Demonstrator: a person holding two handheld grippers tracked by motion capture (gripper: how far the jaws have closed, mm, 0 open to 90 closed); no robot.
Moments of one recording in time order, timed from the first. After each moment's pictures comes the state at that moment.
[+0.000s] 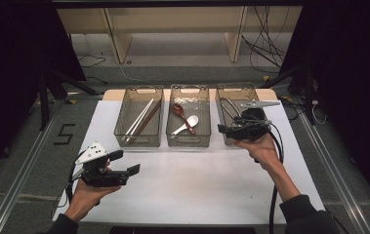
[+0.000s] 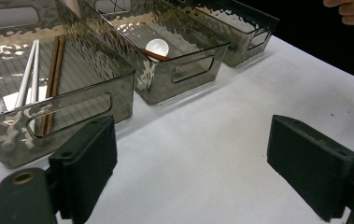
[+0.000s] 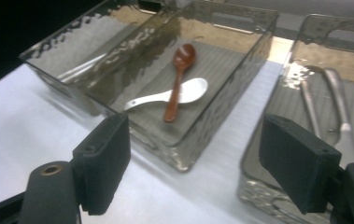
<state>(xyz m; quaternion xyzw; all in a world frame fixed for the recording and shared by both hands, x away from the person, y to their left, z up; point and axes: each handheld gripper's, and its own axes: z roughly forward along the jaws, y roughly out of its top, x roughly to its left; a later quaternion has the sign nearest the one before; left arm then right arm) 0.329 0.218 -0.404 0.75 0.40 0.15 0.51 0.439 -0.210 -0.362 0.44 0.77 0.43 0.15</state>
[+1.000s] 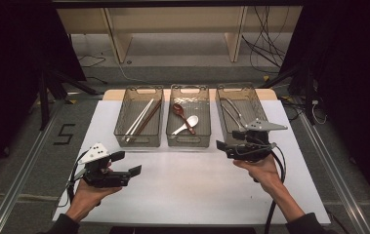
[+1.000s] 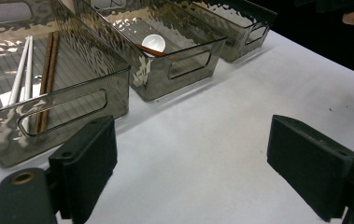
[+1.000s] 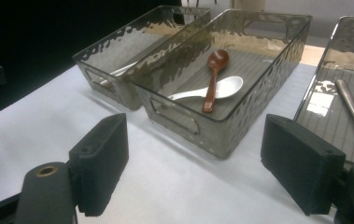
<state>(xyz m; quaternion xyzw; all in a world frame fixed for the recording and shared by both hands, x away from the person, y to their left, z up) 0.329 0.216 -0.406 0.76 0.39 0.14 0.50 0.386 -0.213 -0.380 0.41 0.75 0.49 0.14</state>
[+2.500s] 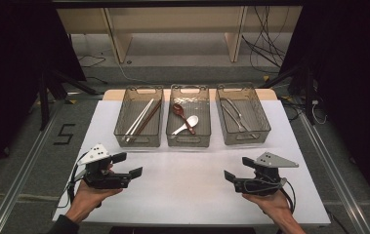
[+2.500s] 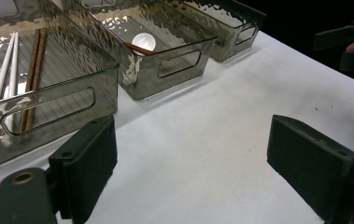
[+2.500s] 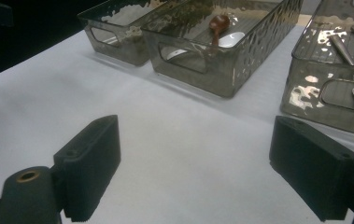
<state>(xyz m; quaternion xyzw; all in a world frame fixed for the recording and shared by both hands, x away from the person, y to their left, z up) 0.327 0.214 -0.406 0.76 0.39 0.13 0.51 0.319 -0.230 -0.420 0.41 0.76 0.48 0.16</state>
